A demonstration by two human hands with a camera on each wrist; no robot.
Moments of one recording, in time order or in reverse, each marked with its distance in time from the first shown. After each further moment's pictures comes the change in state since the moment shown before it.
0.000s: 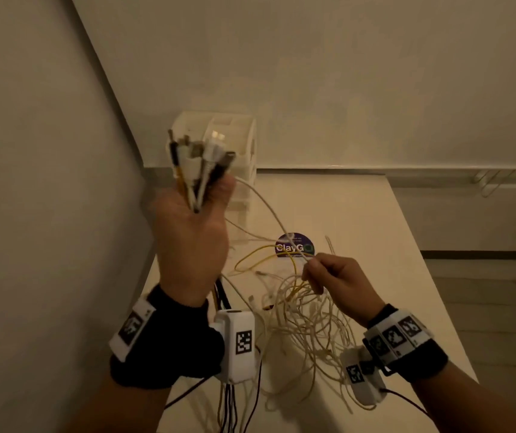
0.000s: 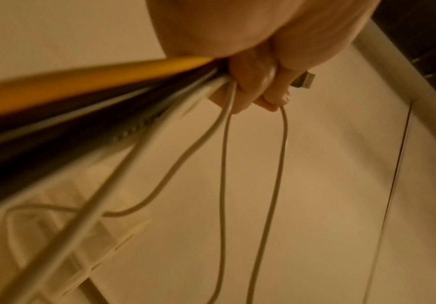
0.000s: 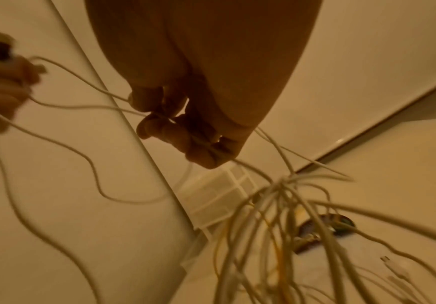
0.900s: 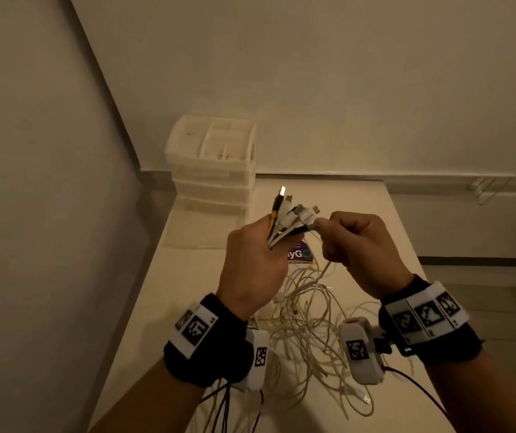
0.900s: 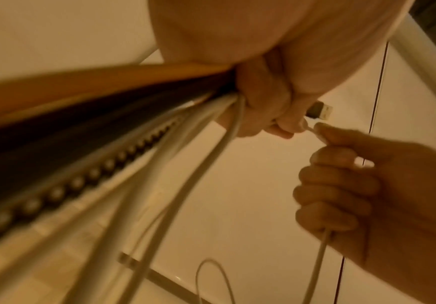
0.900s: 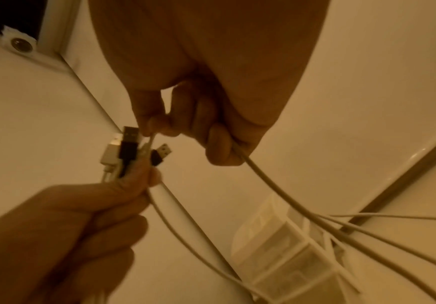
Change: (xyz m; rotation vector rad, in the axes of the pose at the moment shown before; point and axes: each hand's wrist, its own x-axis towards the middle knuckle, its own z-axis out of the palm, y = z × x) left_hand -0.025 -0.033 0.040 0.217 -0.392 -0.038; right_hand 0.032 -0.076 -0.018 0.231 0.046 -0.073
